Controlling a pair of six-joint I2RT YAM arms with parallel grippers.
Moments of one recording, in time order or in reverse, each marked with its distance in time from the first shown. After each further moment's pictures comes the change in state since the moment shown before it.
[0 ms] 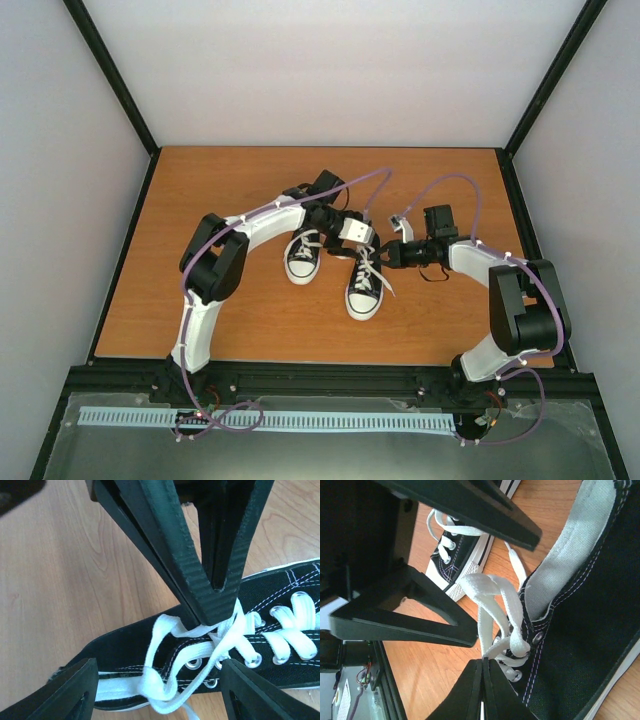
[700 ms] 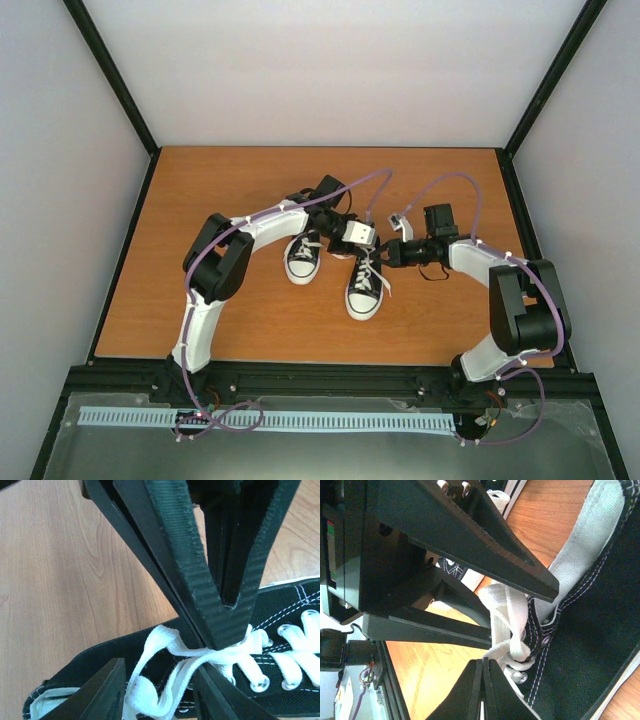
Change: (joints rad) left arm -0.014 0.020 -0.048 0.104 0.021 -0.075; right arm 0.000 0.000 0.010 -0.009 -0.011 -0.003
